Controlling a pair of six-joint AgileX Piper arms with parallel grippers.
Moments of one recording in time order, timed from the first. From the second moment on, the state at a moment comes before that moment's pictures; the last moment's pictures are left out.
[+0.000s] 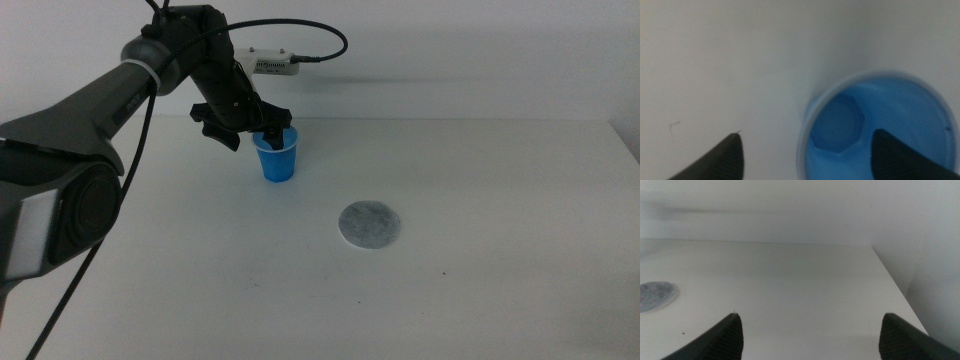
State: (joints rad) left arm -0.25 2.44 -2.29 -0.17 1.17 0.06; right arm -0.02 0.00 0.00 -0.03 0.25 -0.02
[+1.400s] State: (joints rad) left arm -0.56 2.37 -2.32 -0.20 1.22 -0.05; right arm -0.02 0.00 0.00 -0.03 0.25 -0.02
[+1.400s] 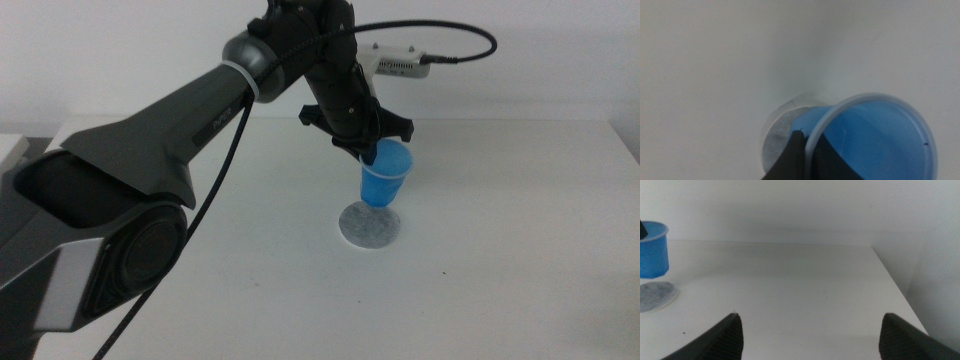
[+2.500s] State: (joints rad) left arm -0.56 2.27 -2.21 -0.22 1.22 -0.05; right arm -0.02 0.00 0.00 -0.03 0.25 -0.02
